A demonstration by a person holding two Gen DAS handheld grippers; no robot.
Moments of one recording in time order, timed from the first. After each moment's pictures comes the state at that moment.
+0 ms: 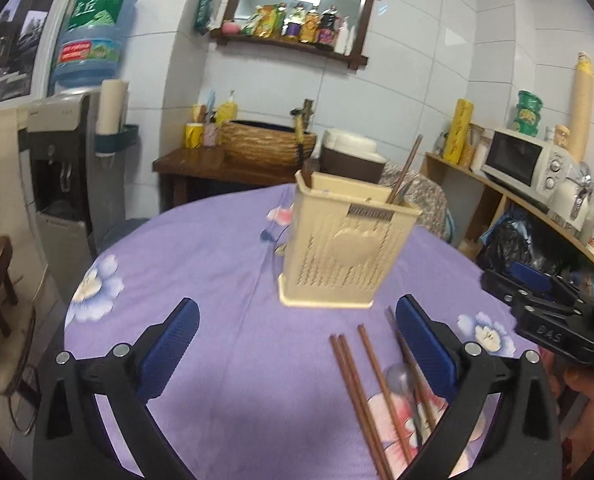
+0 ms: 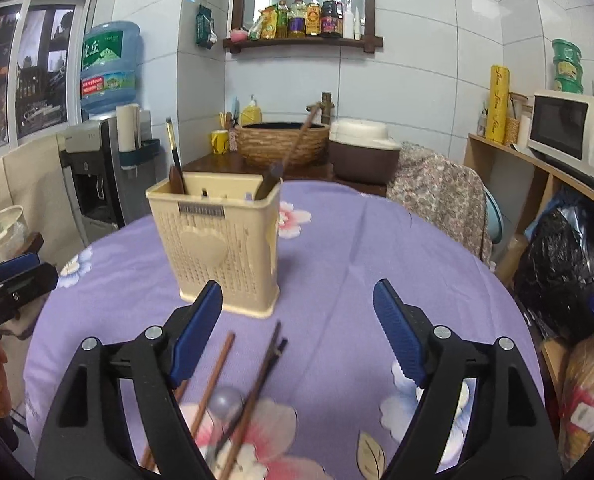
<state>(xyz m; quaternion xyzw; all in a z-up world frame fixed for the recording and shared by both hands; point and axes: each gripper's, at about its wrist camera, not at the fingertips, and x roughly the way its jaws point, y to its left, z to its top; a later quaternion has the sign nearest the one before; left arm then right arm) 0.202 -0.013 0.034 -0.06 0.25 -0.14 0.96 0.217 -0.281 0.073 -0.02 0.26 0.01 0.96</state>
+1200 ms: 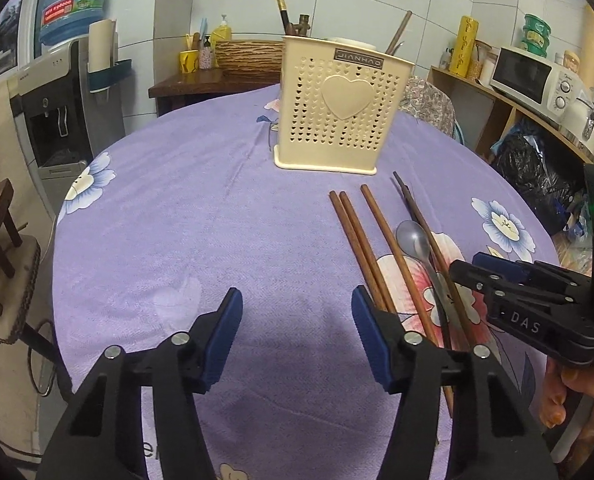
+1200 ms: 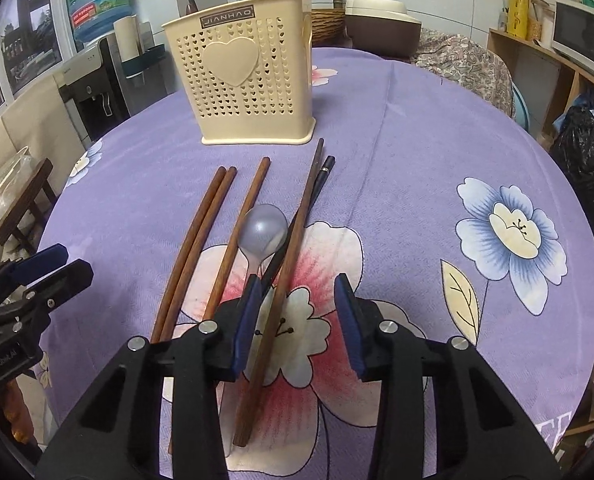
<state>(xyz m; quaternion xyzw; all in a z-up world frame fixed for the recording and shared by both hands) 0.166 -0.039 -0.032 0.00 0.38 -0.14 0.92 0.194 -0.253 -0.020 0.02 0.43 0.04 0.90</state>
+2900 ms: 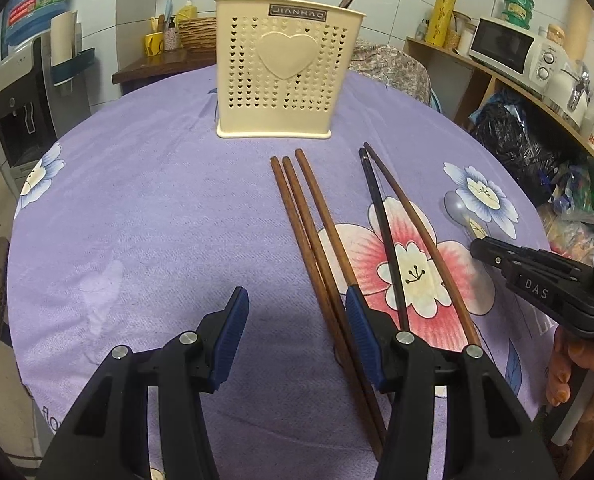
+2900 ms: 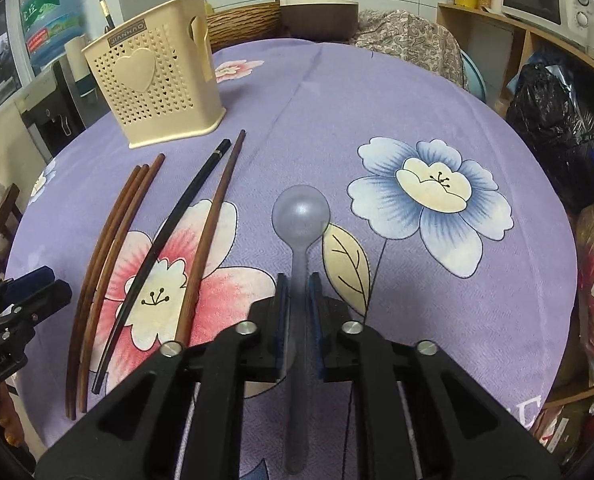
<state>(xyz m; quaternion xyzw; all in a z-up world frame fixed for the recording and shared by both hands) 0.165 -0.083 -0.050 0.01 0.42 -0.17 0.89 0.179 -0.322 -0.034 0.05 0.44 -0.02 0.90</state>
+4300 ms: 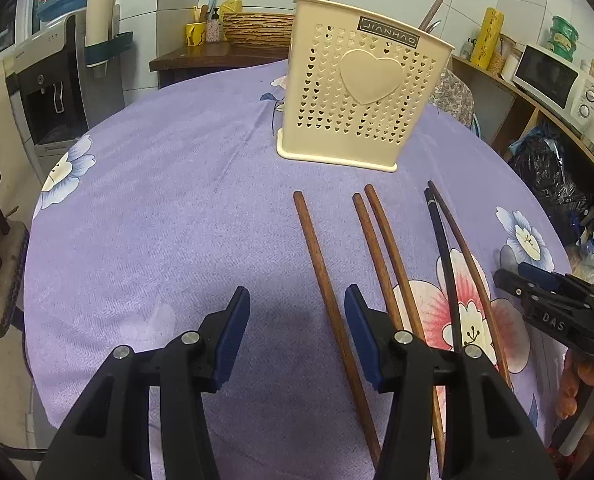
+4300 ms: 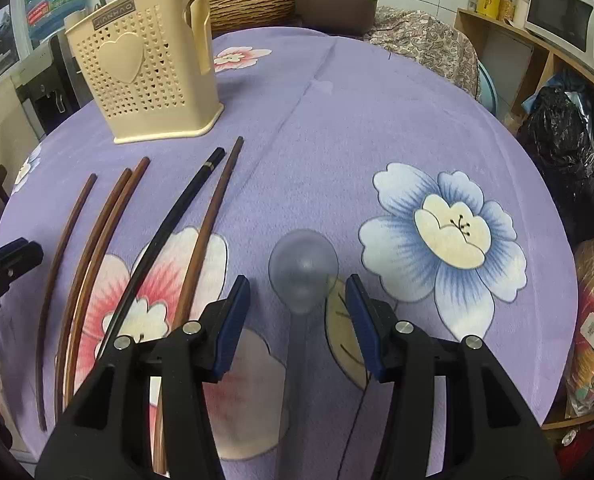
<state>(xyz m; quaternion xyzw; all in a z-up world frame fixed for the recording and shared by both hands) 0.206 -0.054 -0.044 -0.02 0.42 -0.11 0.90 0.231 -0.320 -0.036 0.01 0.46 -0.03 0.89</state>
